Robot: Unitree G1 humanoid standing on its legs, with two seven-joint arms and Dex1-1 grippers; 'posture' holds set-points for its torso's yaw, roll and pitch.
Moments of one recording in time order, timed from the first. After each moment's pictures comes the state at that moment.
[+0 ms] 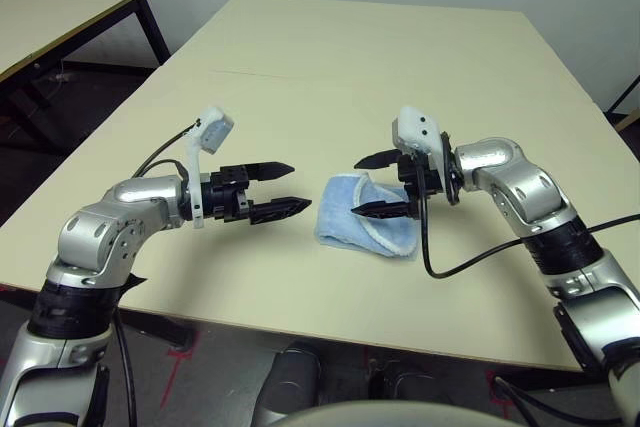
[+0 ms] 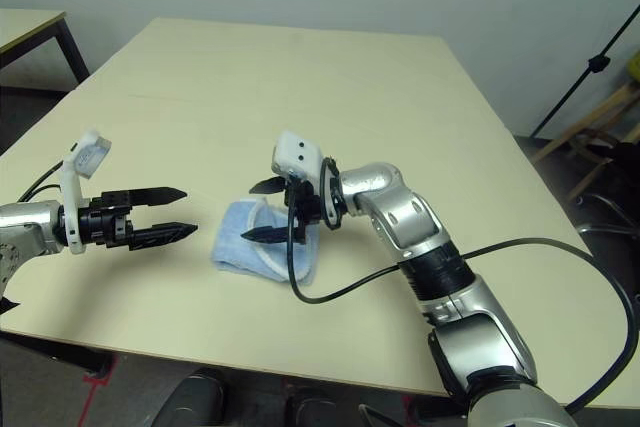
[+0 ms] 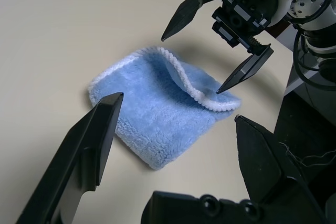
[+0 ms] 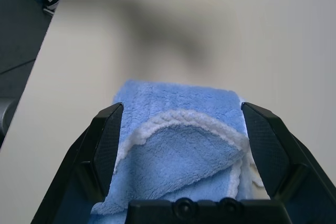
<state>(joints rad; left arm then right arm) -0.33 0.76 0.06 -0.22 -0.68 0.75 -1.02 -0.69 -0.54 0.34 0.05 0.26 0.46 1.18</state>
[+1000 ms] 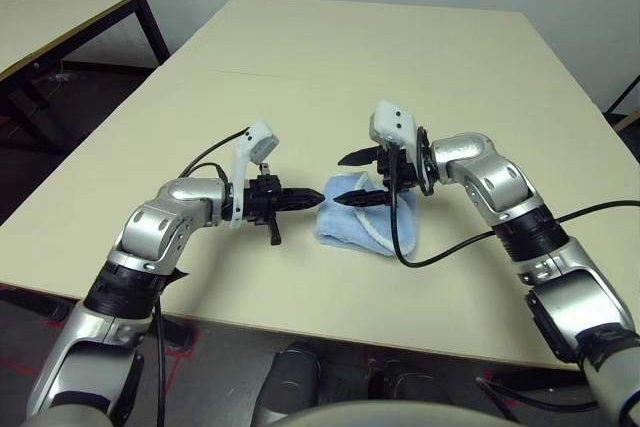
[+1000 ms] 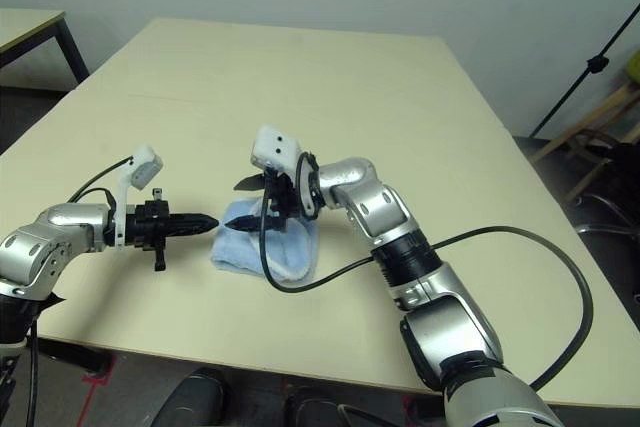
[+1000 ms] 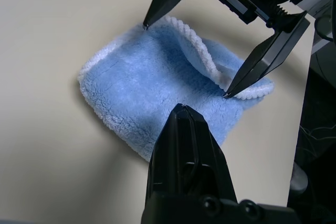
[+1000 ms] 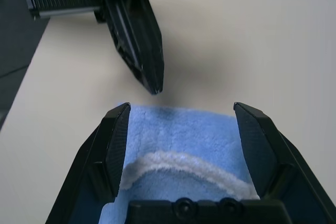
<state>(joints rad) -0.42 0.67 -0.14 -0.07 -0.48 0.66 -1.05 -0.76 -0.42 0.38 0.19 0.18 0.42 1.18</state>
